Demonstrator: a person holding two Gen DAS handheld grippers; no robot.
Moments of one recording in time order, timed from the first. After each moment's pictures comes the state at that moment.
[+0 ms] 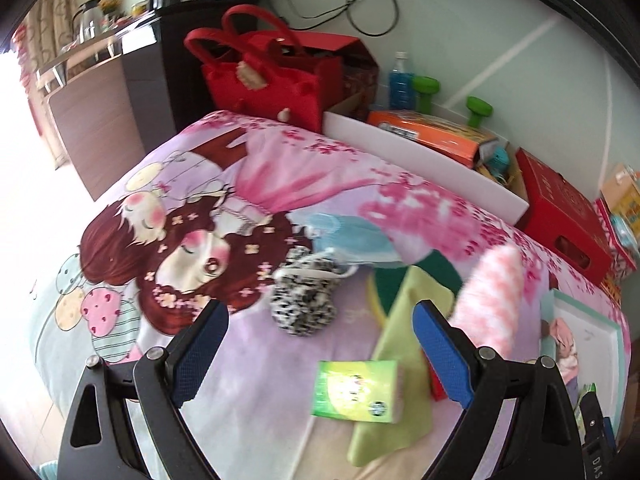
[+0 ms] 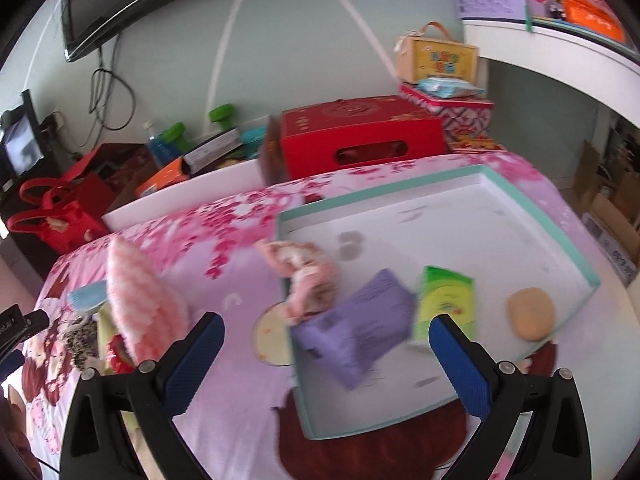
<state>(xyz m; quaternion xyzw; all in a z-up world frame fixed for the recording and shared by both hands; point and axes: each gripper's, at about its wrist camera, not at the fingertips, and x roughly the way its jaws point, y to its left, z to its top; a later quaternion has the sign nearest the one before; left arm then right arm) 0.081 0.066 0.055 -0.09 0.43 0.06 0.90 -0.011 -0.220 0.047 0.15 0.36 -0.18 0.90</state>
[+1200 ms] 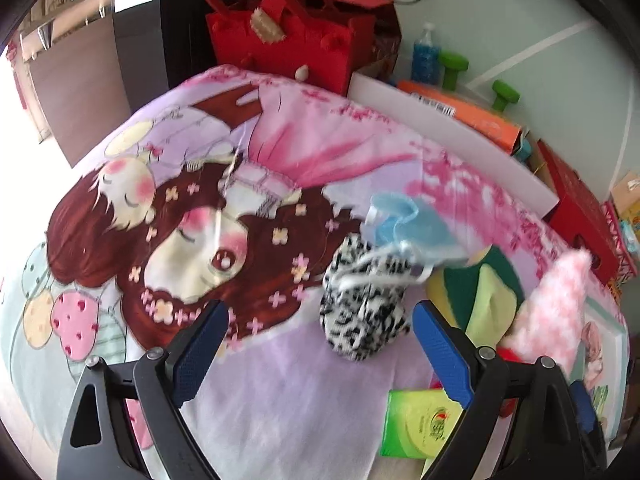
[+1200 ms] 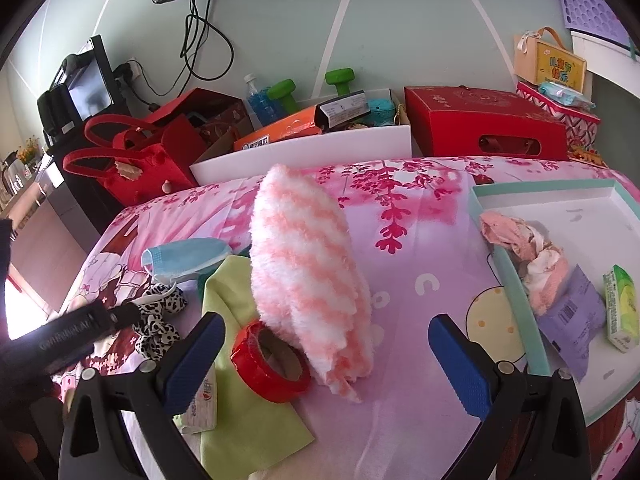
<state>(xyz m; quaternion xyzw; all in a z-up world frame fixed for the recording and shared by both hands) 0.119 0.116 0.004 -0.12 0.47 0.04 0.88 0.060 -0.100 0.014 0.13 0.38 -0.05 0.92</state>
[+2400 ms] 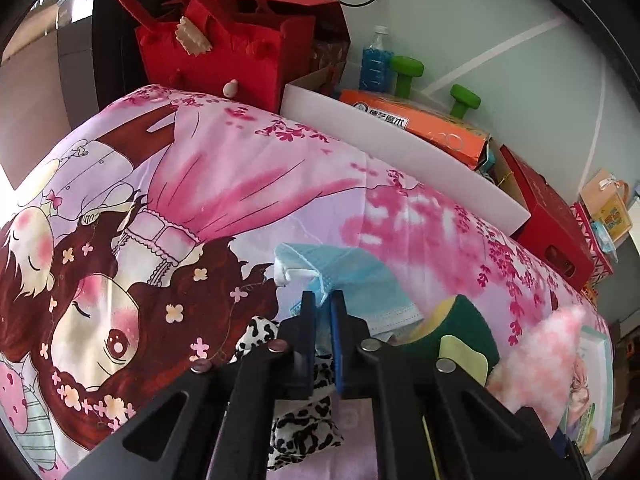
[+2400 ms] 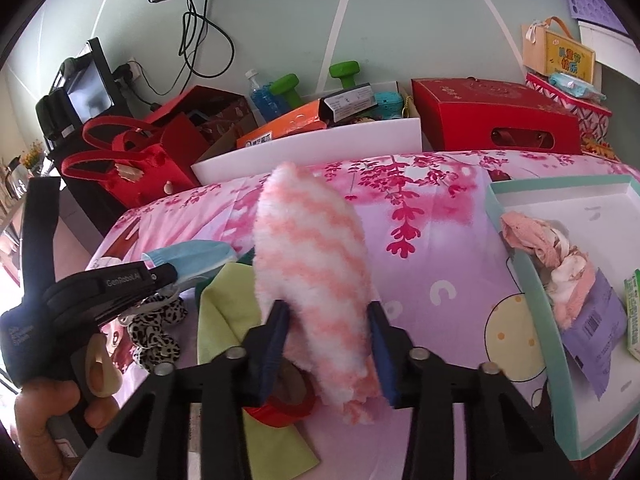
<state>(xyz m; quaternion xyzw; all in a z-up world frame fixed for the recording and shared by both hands) 0.180 0.085 -0.013 -0.13 0.44 -0.05 0.89 0.078 -0.105 0.004 0.14 0.38 -0.04 0.91</state>
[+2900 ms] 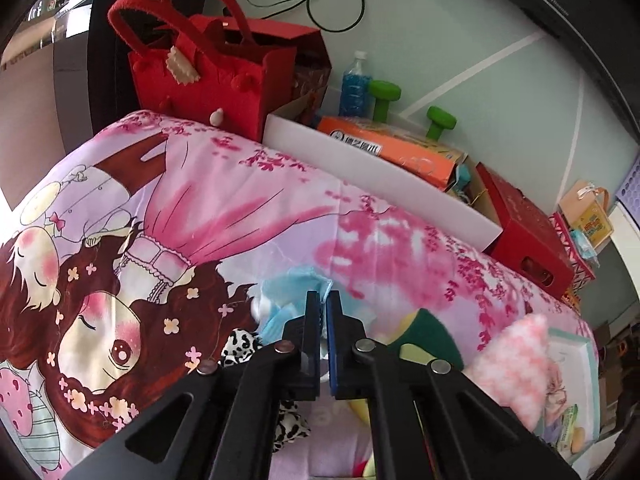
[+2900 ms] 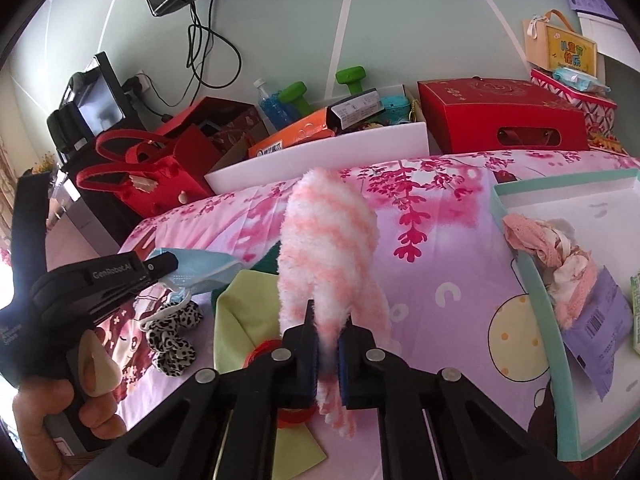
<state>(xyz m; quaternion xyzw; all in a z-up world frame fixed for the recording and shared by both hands) 0.167 0.082 0.016 -0.14 0.40 -0.07 0.90 0.072 -0.112 0.011 0.16 0.37 -0.01 0.92</state>
